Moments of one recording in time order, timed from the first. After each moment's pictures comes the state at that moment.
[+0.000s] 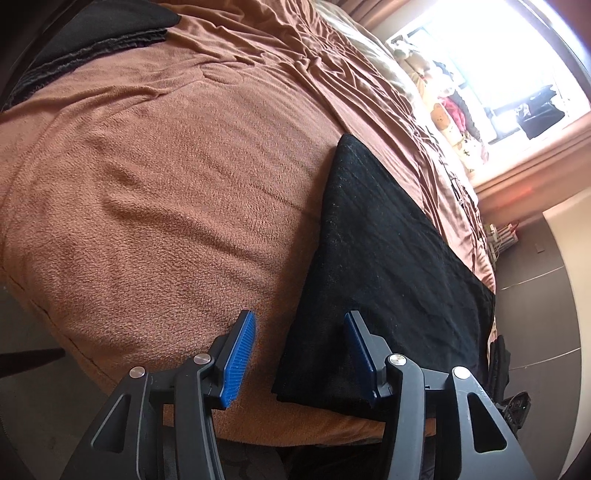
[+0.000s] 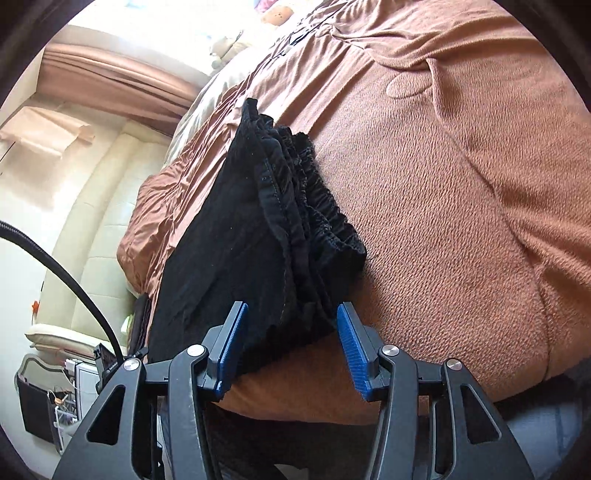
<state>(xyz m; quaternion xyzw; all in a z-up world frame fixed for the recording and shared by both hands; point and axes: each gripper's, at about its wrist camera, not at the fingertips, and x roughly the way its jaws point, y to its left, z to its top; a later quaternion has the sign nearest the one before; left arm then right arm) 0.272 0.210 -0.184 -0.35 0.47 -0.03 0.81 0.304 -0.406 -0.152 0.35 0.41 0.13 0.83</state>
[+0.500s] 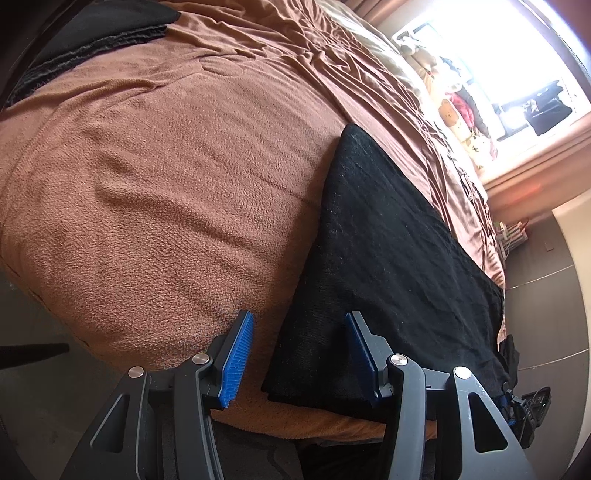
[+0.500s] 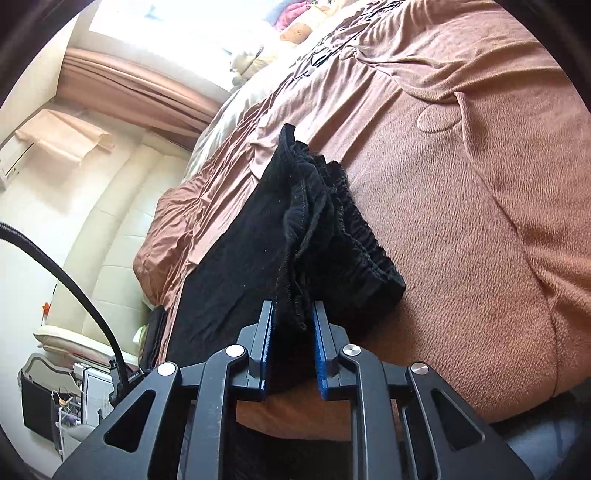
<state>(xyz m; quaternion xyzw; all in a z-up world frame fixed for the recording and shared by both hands) 0.277 0.196 -0.188 -0.34 0.49 -0.01 0.81 0.303 -0.401 -0.127 0.35 0.36 0.15 0.85</state>
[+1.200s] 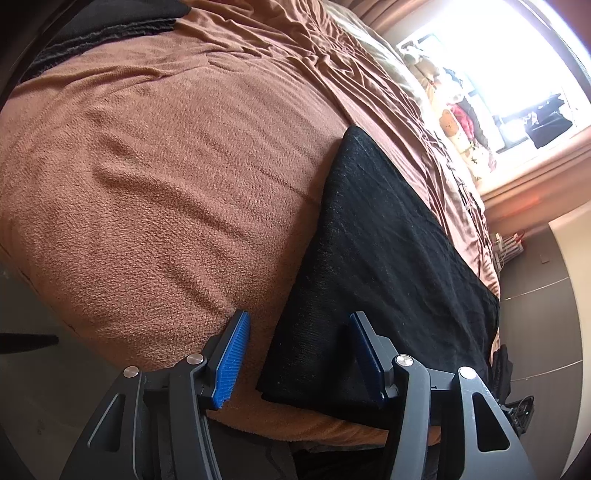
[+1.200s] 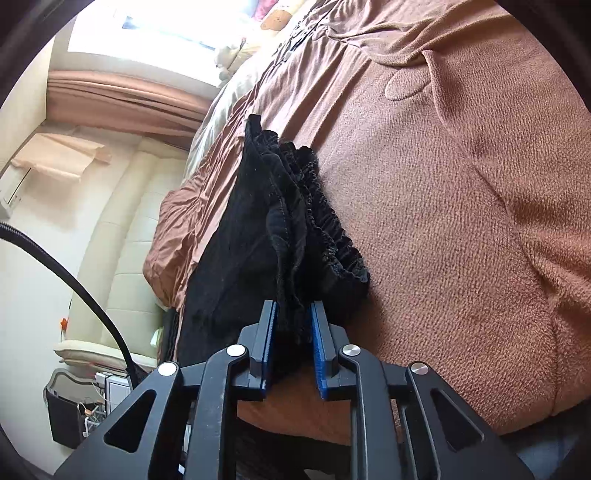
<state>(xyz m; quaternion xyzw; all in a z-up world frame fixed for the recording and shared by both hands) 0.271 0.193 -0.194 -0.36 0.47 -0.01 0.81 0.308 -0.426 -0.152 0.40 0.38 0.17 0.82</state>
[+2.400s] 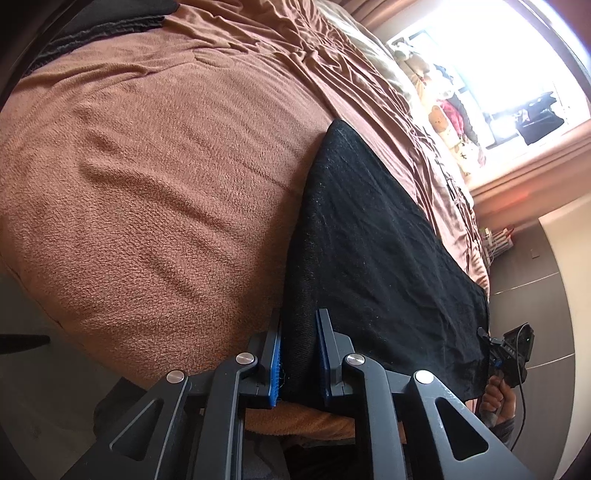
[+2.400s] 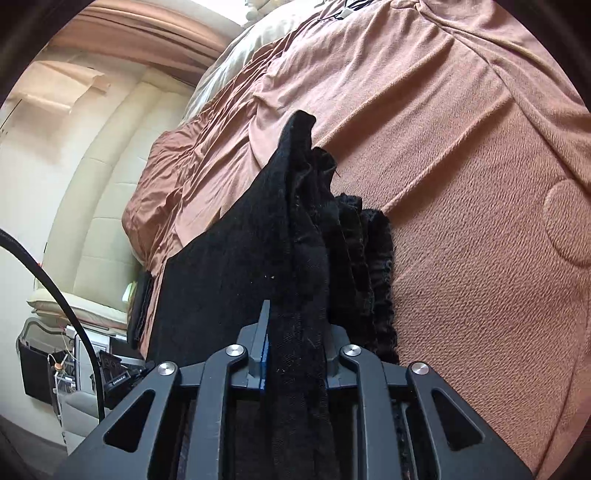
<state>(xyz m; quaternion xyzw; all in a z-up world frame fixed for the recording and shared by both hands) 0.270 0.187 -0.191 -0.36 0.47 -0.03 0.80 0.467 -0.392 -0.114 0.27 0.46 0.21 0.82</state>
